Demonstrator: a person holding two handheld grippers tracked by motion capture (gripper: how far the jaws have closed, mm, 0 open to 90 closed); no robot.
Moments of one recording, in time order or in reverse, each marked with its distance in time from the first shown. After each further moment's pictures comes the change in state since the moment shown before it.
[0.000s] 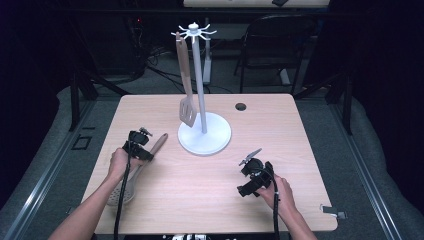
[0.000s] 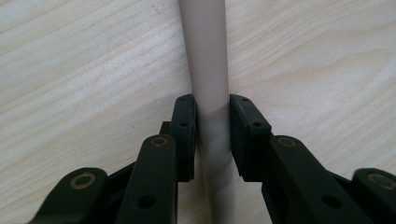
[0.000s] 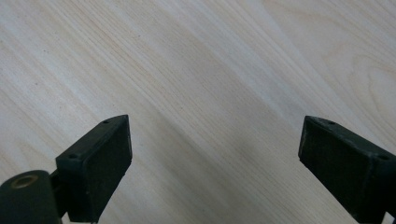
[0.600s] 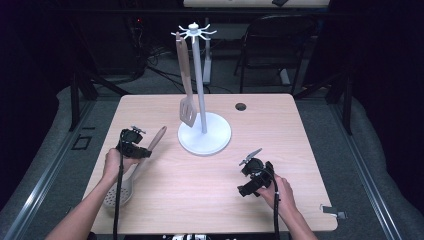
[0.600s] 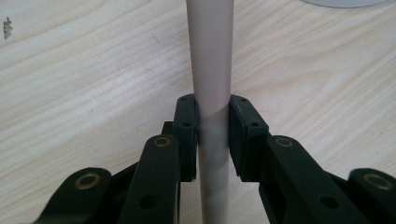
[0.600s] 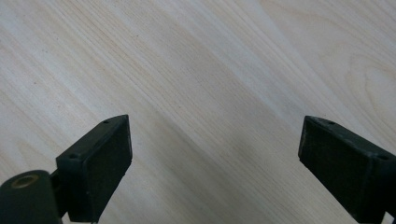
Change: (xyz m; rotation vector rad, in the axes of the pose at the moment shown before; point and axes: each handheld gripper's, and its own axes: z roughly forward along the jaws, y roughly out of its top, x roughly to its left) left arm -0.002 -0.010 -0.030 -0.138 -0.024 0.017; right arm -0.001 0.000 -0.001 0.005 -0.011 -0.005
